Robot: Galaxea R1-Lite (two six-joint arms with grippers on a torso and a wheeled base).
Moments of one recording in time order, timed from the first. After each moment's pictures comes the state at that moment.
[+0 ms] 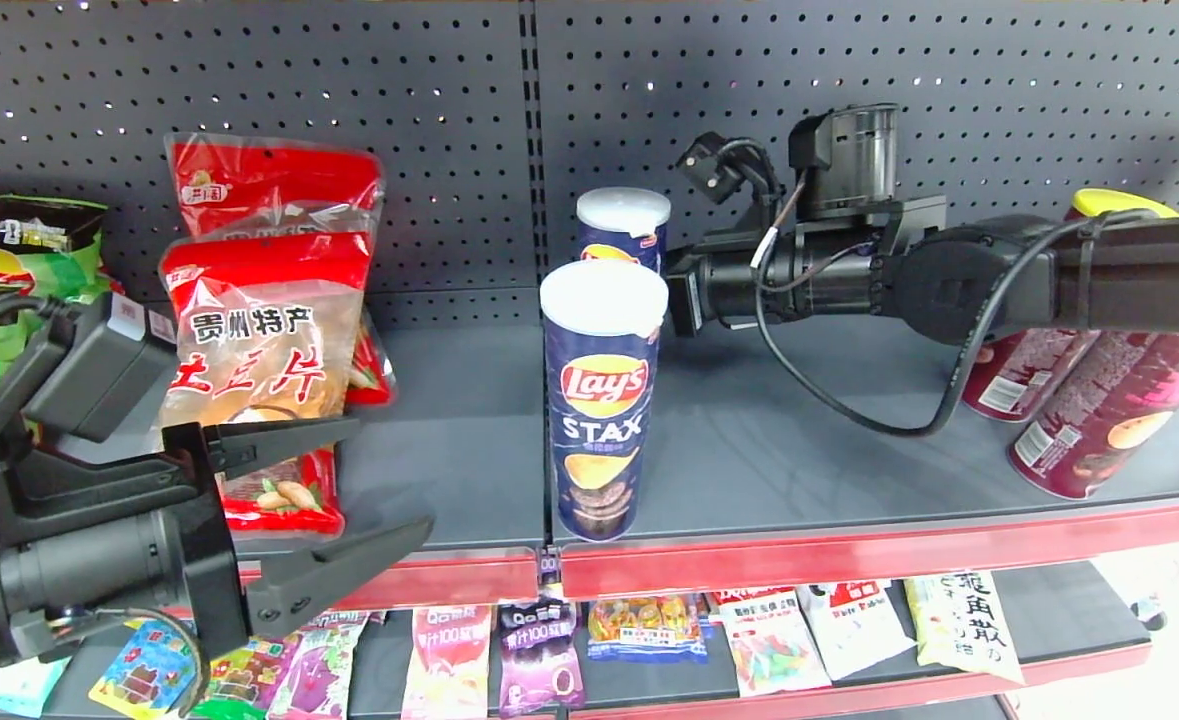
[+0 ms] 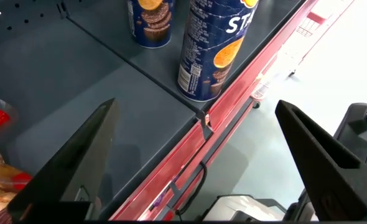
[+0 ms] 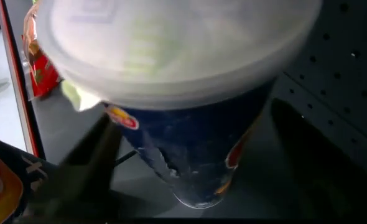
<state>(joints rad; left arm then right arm) -0.43 1.20 -0.53 -0.42 -0.43 0.06 0.51 2.03 -1.64 -0.10 0.51 -0.19</state>
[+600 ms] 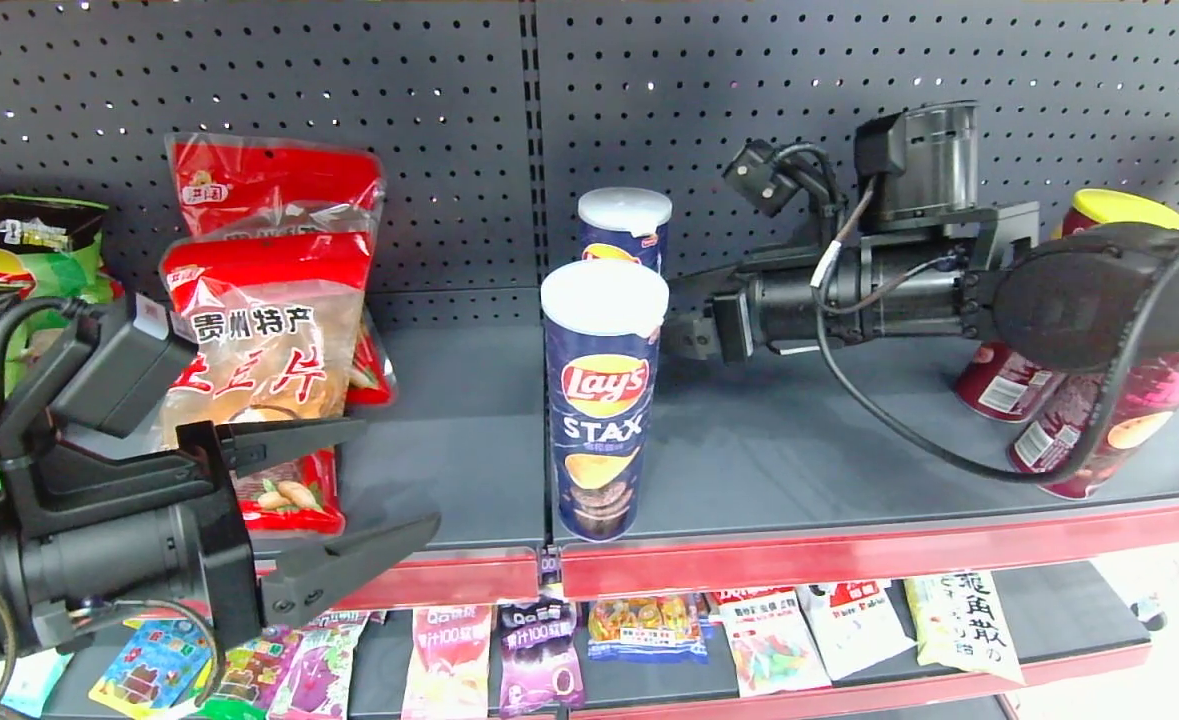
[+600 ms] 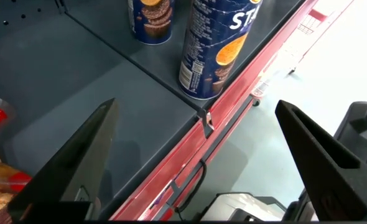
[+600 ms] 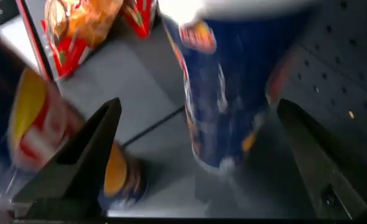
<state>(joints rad) -0.43 1.23 -0.54 -0.42 -0.43 0.06 0.50 1.87 -1.42 -0.10 0.50 -0.18</state>
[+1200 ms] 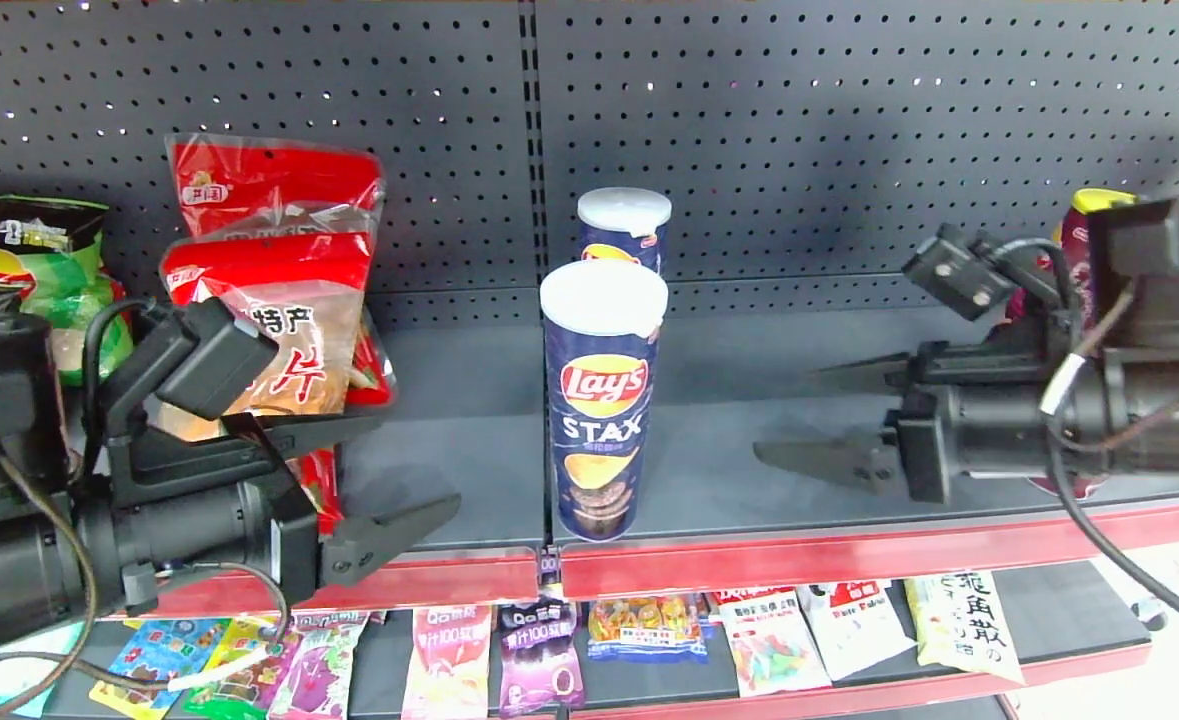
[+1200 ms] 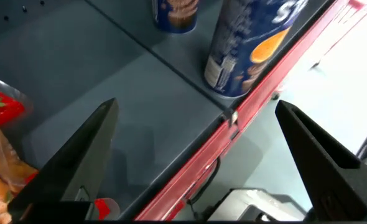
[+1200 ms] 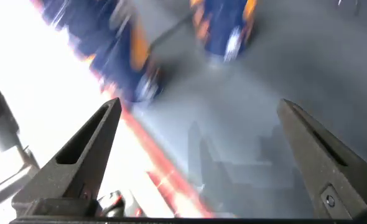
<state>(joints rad) -0.43 1.33 -0.57 -0.43 -0.34 0.10 0.45 1.47 -0.90 -0.10 0.43 -0.18</state>
